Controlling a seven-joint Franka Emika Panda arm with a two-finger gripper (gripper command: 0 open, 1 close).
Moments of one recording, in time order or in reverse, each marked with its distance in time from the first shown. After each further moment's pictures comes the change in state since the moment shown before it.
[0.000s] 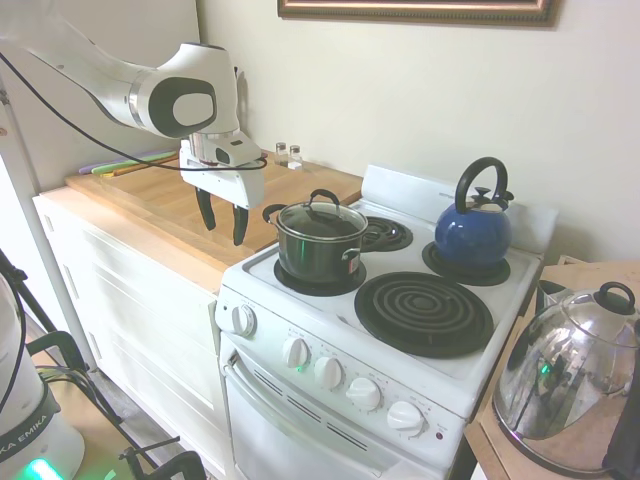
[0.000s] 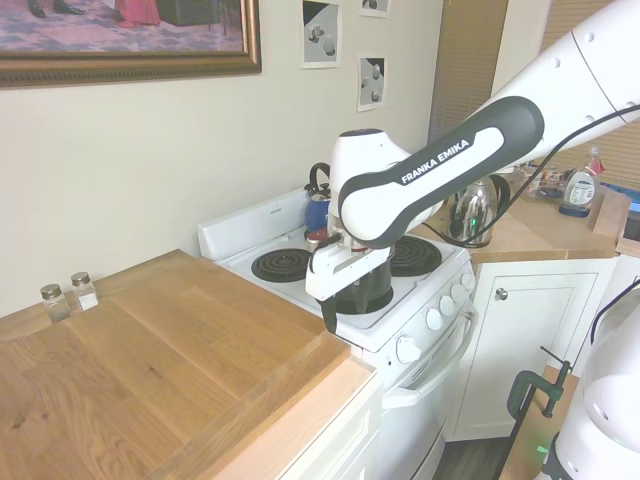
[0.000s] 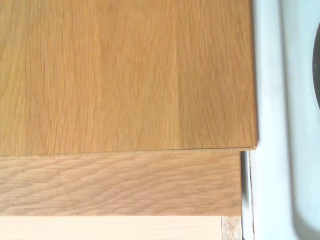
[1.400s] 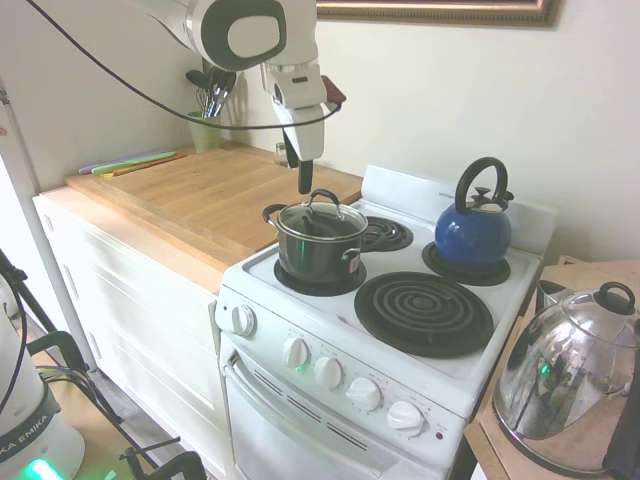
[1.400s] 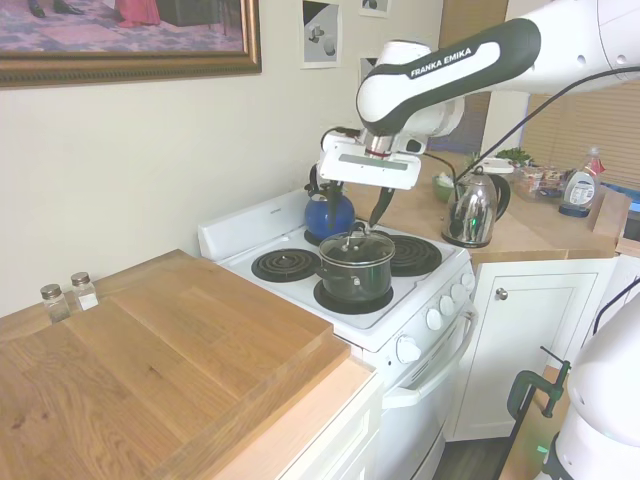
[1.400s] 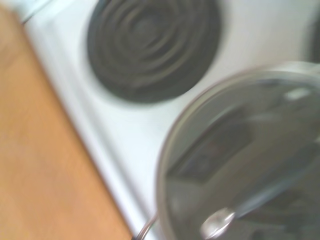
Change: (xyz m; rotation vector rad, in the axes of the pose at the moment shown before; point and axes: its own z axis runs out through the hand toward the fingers) arm 0.138 0.045 -0.134 0.176 0.103 0.697
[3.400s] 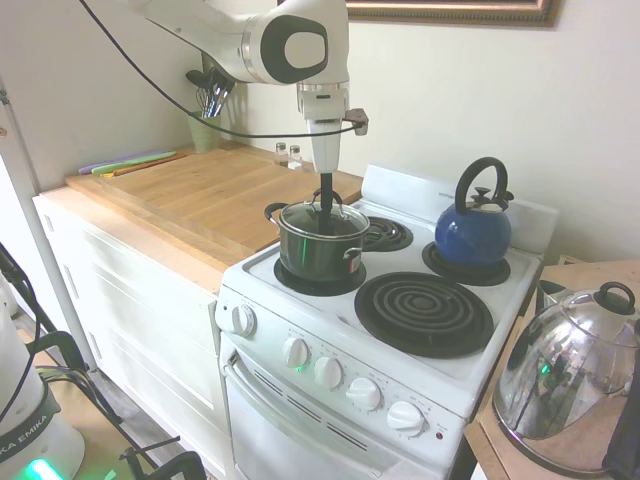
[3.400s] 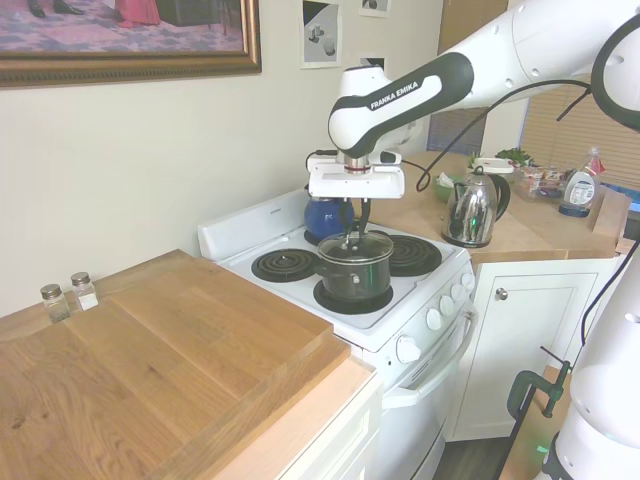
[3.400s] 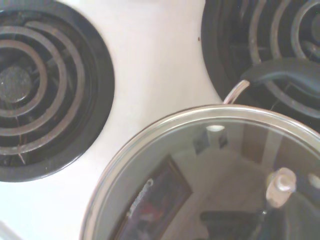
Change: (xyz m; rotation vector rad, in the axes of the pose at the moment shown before) arm 0.029 -0.037 0.061 -0.173 0.071 0.208
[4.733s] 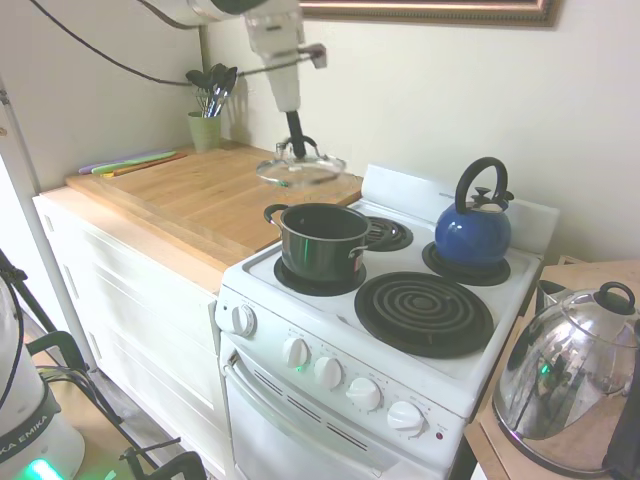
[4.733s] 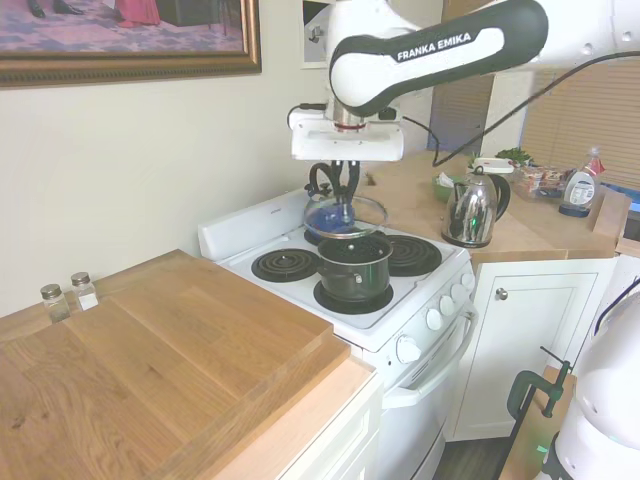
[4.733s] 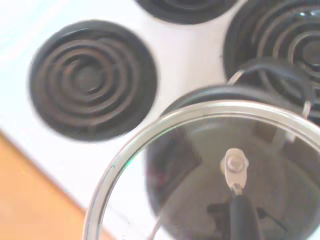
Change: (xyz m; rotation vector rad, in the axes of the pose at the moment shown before) arm -0.098 0.057 -0.122 0.135 0.087 -0.112
